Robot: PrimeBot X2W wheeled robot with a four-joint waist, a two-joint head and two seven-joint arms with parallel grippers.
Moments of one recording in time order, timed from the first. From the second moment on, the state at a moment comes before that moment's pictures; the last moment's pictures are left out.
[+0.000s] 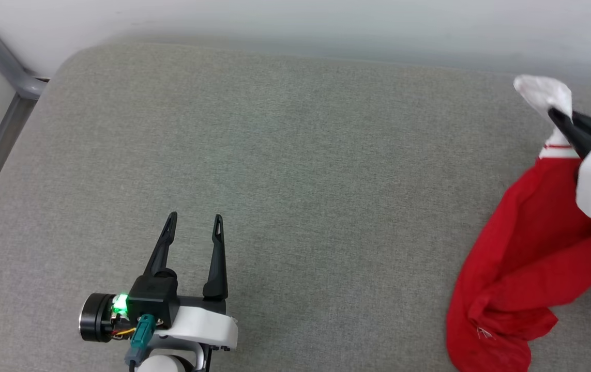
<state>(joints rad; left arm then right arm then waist) -0.07 0.05 -0.17 0.04 -0.05 0.10 -0.26 -0.76 -0.74 0.62 0.41 0.69 0.13 0.16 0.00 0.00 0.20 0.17</state>
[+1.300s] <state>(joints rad) -0.08 0.05 -0.16 0.04 -0.10 0.12 -0.26 -0.81 -0.22 1.25 0.68 0.67 0.13 0.07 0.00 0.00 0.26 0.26</state>
